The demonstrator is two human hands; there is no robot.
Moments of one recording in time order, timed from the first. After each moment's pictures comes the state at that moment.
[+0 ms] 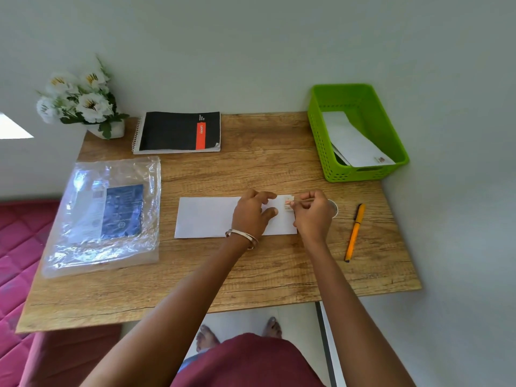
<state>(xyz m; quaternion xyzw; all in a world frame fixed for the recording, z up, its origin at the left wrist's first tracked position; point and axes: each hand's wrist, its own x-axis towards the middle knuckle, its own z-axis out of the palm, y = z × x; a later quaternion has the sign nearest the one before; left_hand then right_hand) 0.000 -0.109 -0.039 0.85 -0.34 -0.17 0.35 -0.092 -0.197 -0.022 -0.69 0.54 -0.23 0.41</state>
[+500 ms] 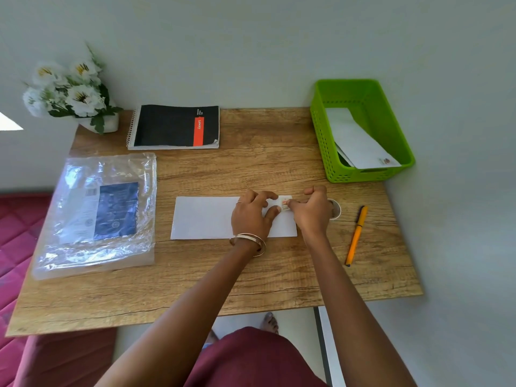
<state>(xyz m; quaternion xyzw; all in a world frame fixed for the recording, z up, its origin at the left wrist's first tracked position) -0.011 -0.114 -0.048 0.87 -0.30 -0.11 0.37 -0.080 -0.211 -0.021 -0.70 0.56 -0.16 0.41</state>
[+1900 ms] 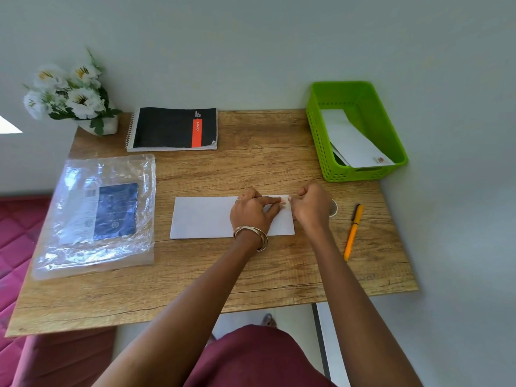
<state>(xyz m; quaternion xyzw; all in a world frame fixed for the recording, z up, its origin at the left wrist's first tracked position) -0.009 -0.121 -0.049 0.90 -0.30 -0.11 0.31 -0.079 -0.220 -0.008 -0.78 0.53 -0.11 0.32</state>
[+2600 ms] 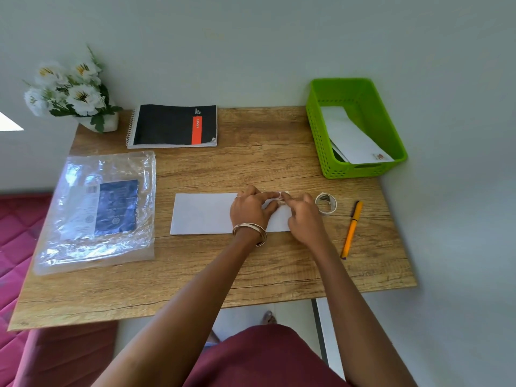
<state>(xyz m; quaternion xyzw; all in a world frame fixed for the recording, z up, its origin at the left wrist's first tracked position) -0.009 -0.121 -0.050 0.89 -0.30 -0.12 0.33 -0.109 -0.208 -0.036 -0.91 0.34 -0.01 0.26</state>
